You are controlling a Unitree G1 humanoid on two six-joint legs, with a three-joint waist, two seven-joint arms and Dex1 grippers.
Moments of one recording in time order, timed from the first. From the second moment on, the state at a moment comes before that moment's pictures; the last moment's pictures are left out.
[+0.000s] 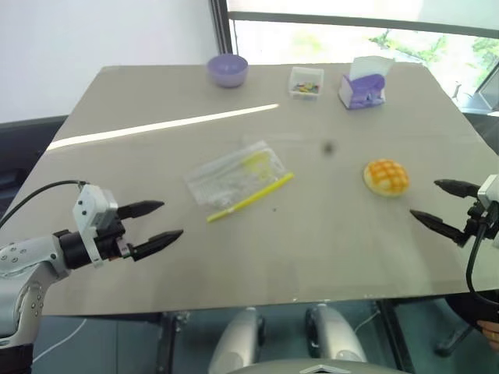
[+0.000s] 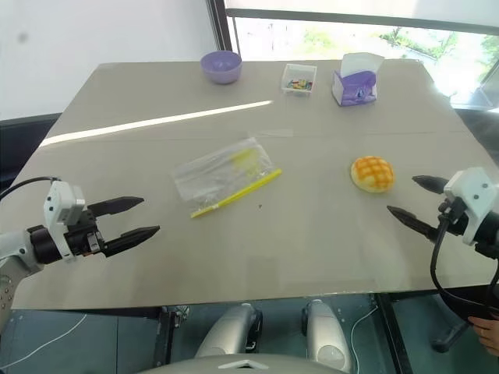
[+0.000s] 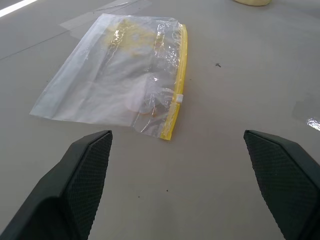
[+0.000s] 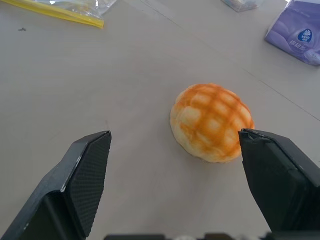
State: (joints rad) left arm 0.14 0.87 0.47 -0.22 -0.58 0.42 -1.13; right arm 0.07 -0.88 -0.43 -0.21 0.44 0.30 0.97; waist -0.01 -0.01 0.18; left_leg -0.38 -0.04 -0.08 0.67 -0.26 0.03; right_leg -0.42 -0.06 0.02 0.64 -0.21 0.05
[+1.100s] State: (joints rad) left arm -0.05 0.78 0.36 -0.16 -0.35 0.27 -0.83; right arm -0.18 -0.67 -0.05 -0.34 0.35 0.27 0.86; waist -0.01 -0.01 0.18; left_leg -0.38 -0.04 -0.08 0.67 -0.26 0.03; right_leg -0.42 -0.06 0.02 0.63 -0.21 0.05
